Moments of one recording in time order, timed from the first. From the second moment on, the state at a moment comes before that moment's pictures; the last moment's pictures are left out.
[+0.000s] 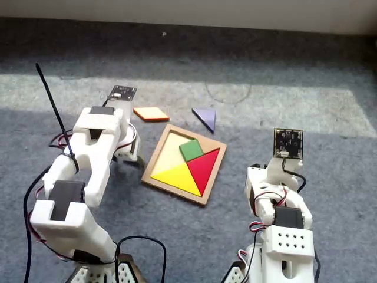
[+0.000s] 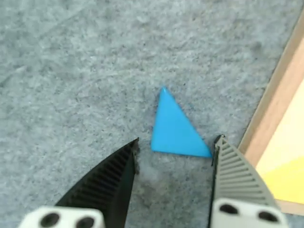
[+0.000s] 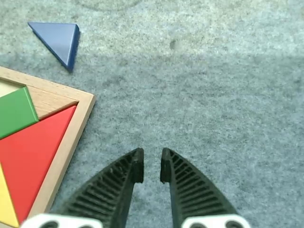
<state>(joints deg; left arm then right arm) -3.7 11.0 23.2 63.3 1.8 -0.8 -67.4 78.6 41.5 4.2</state>
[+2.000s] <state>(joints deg) 12.0 -2.8 23.0 66.9 -23.6 -0.8 -67.4 78.6 41.5 4.2</state>
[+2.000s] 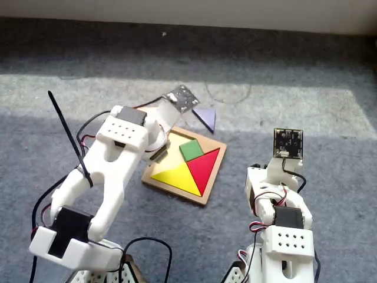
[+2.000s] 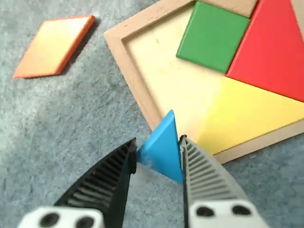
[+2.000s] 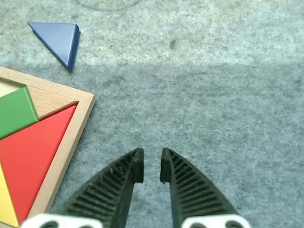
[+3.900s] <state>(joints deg) 18.3 -17.9 41.7 74.4 -32.4 -0.8 -67.4 78.6 41.5 4.4</state>
